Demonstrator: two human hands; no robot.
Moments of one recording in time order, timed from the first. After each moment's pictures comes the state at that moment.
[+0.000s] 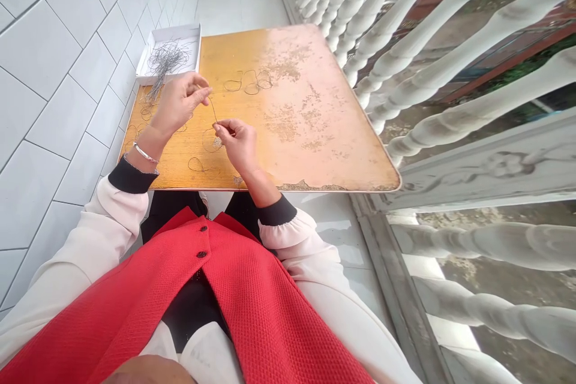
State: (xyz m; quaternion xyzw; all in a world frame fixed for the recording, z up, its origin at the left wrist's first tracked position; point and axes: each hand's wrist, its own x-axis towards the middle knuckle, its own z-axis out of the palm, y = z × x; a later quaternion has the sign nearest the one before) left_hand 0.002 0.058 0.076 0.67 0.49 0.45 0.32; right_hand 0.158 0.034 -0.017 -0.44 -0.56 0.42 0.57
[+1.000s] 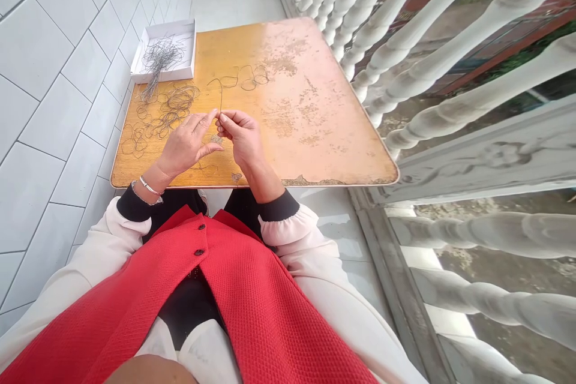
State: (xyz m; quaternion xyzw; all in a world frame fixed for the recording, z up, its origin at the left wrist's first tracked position) left_hand 0.002 0.014 0.004 0.87 0.43 0.24 -0.06; right_hand 0.167 0.032 -0.006 -0.32 -0.43 0.59 0.60
